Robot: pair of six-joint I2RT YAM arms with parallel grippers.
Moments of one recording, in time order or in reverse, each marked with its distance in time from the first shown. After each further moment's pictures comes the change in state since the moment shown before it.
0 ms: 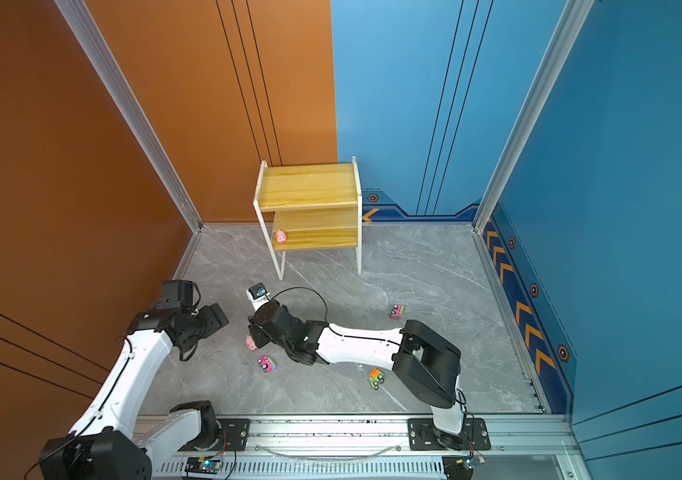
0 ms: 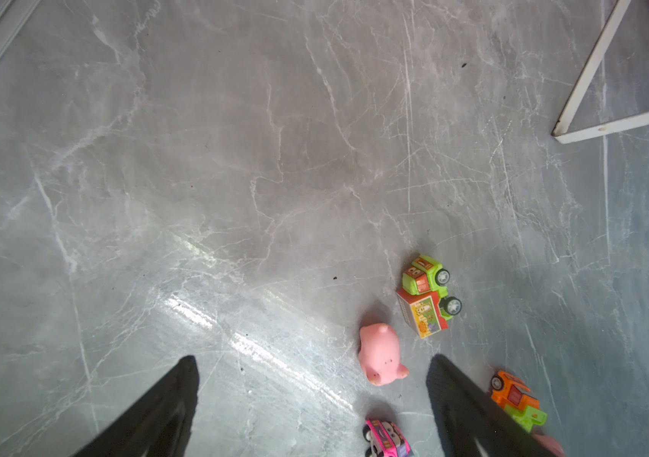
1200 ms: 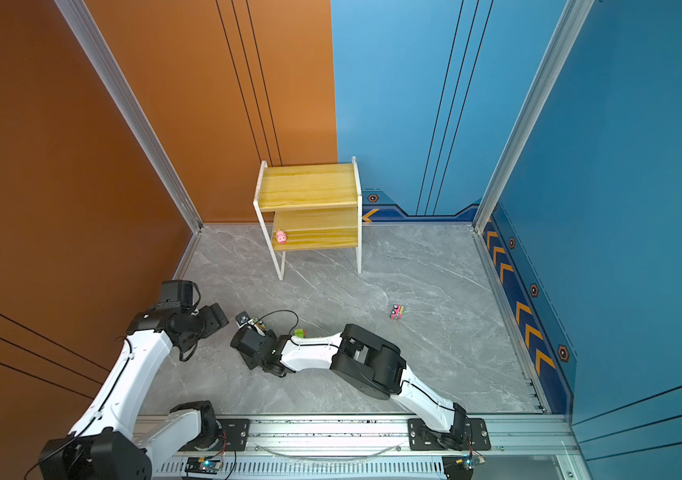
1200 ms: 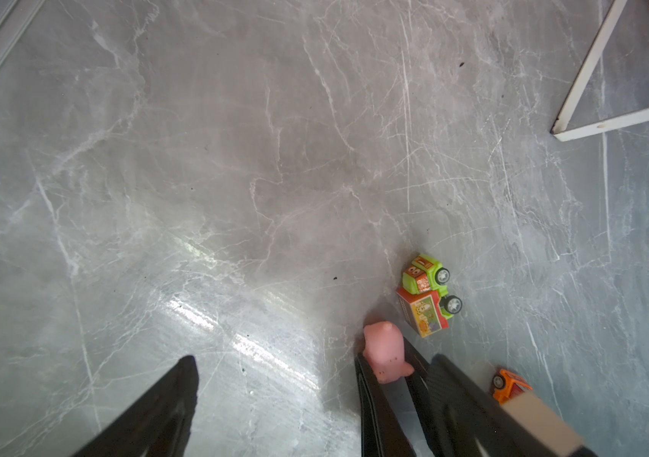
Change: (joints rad) left arm 0.000 0.000 0.000 0.000 0.000 0.008; right arm 0.052 0.423 0.285 -0.168 0.032 0.042
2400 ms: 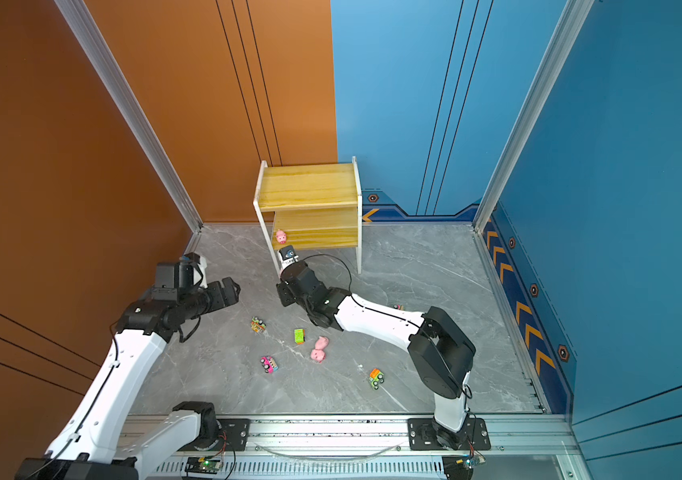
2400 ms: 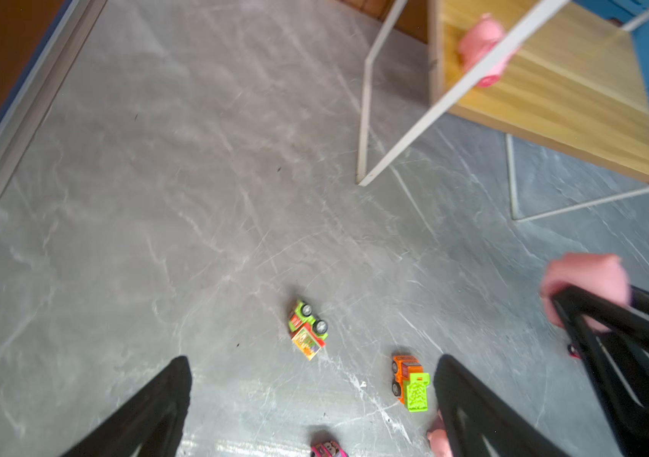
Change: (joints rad) left arm -0.222 -0.003 0.266 0.105 0.044 0.194; right arm -0.298 -0.475 -0.212 0.064 0.011 -0.171
